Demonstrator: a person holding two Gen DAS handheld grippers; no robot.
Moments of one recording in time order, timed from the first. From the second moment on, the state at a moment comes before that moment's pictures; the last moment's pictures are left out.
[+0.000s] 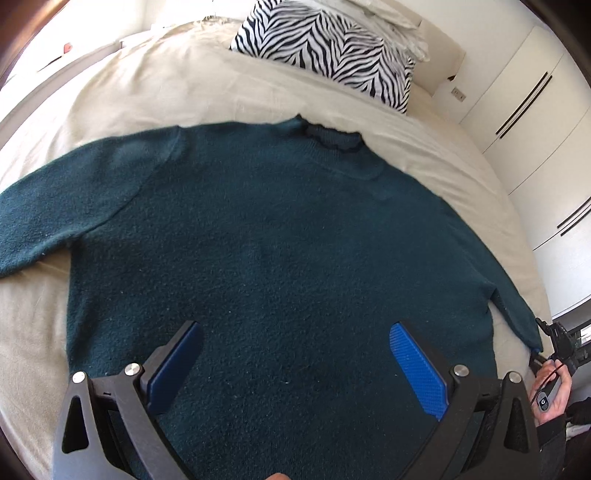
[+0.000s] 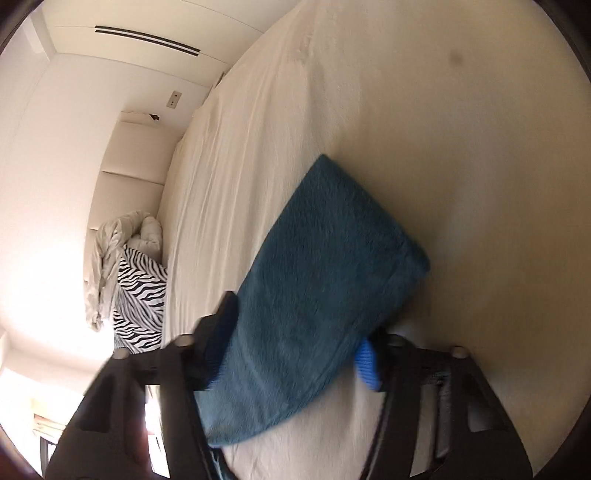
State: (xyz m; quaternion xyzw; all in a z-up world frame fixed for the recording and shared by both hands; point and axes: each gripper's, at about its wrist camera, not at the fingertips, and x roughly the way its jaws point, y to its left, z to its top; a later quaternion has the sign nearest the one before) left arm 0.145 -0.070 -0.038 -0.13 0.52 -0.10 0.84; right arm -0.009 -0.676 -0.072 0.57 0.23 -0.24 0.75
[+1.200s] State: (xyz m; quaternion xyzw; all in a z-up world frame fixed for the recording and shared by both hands) left arm 0.169 -0.072 -0.076 -0.34 0.54 -0.23 0.73; right arm 0.161 -0.265 -0.073 0.32 0.39 0.11 0.85
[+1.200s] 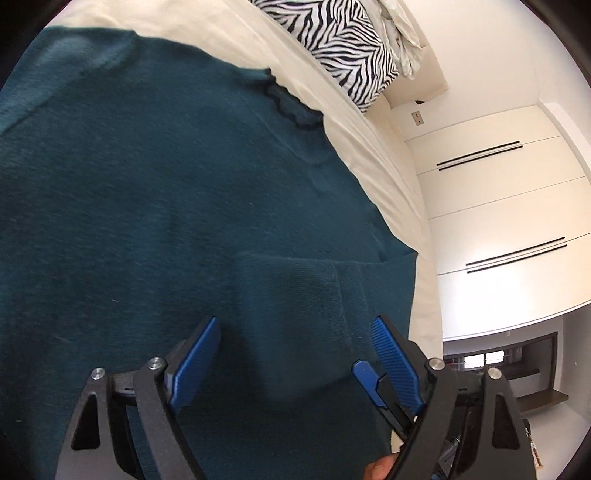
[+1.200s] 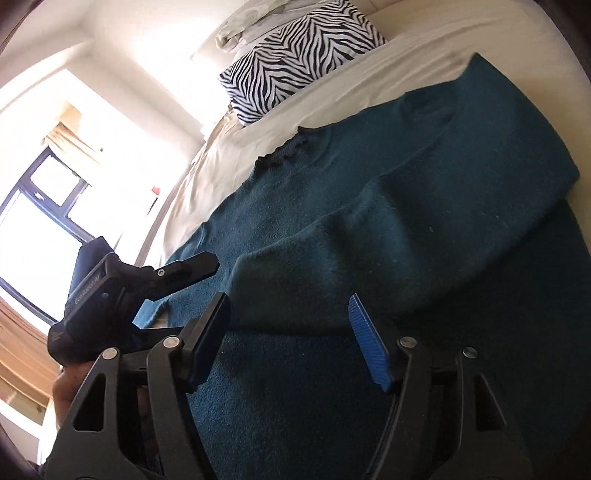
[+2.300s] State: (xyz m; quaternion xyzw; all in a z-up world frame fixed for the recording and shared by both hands) left arm 0.244 -0.011 -0.068 -0.26 0.50 -0.18 0.81; right arm 0.150 -0.394 -0.065 0.45 0.37 0.05 0.81
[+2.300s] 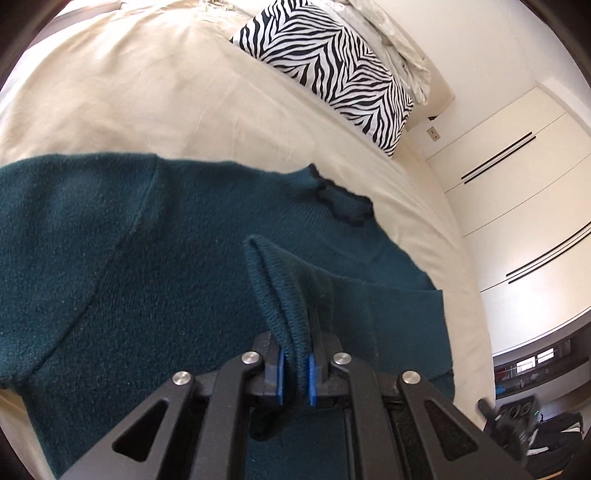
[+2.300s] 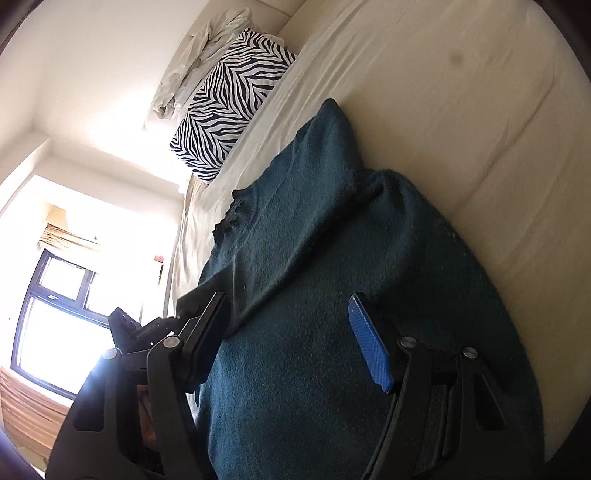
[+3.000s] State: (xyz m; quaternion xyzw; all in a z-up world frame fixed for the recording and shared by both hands) left arm 0.228 0.008 -0.113 -0.27 0.44 -0.21 0.83; right arm 0.322 -0.476 -0.101 0.54 0.42 0.11 0.72
